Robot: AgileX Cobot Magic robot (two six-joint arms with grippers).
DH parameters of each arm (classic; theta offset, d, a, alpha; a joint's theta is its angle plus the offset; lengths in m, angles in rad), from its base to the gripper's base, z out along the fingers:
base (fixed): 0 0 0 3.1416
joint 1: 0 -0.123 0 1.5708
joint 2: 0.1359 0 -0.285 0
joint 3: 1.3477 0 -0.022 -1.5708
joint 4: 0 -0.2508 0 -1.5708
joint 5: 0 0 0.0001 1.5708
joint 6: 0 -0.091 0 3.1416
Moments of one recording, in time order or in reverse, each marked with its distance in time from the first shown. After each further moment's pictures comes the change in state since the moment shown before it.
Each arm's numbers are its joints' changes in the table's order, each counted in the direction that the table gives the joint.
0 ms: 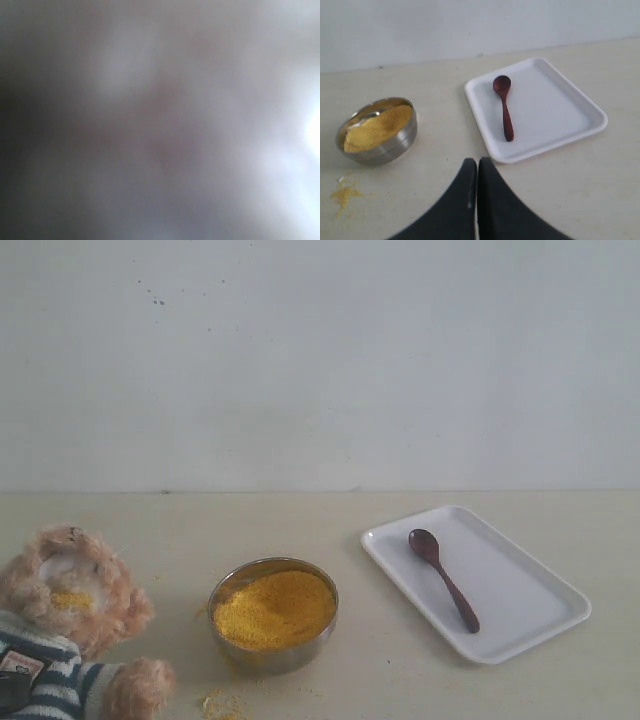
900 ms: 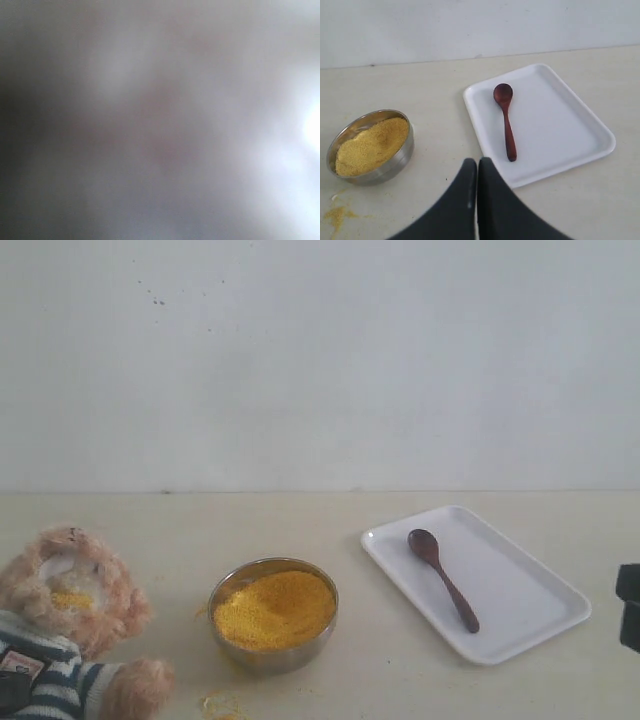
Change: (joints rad) left arm 0.000 0.000 0.000 0.000 0.000 0.000; right arm 0.008 0.334 -0.222 0.004 0.022 0.004
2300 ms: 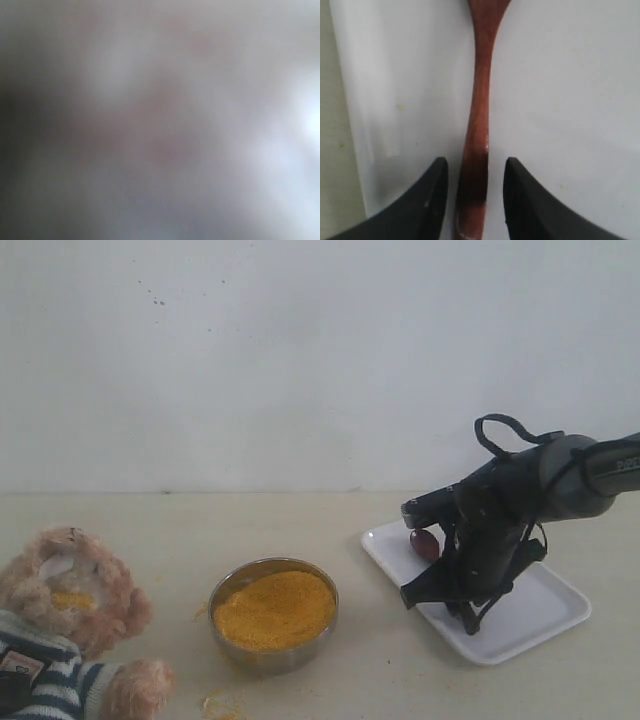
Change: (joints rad) left arm 0.000 0.000 0.000 0.000 0.000 0.000; right arm -0.007 1.416 -1.033 0.055 -0.467 0.285
